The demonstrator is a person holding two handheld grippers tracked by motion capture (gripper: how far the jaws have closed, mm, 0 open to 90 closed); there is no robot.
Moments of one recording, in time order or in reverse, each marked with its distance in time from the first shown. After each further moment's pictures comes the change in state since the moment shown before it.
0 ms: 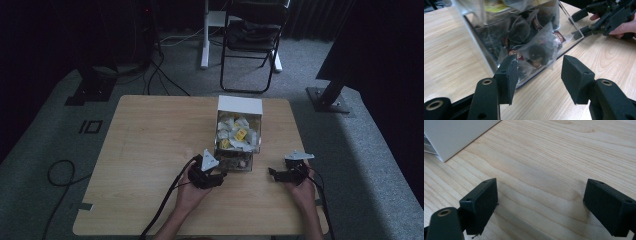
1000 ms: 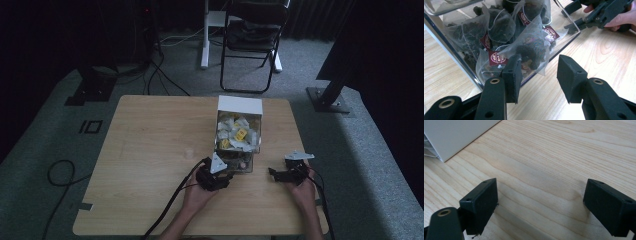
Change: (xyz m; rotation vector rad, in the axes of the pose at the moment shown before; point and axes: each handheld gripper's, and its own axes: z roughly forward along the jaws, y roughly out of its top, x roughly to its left) left arm -0.013 -0.004 0.020 0.024 -0.041 0.020; right arm 0.000 0.000 0.000 0.000 0.000 0.000
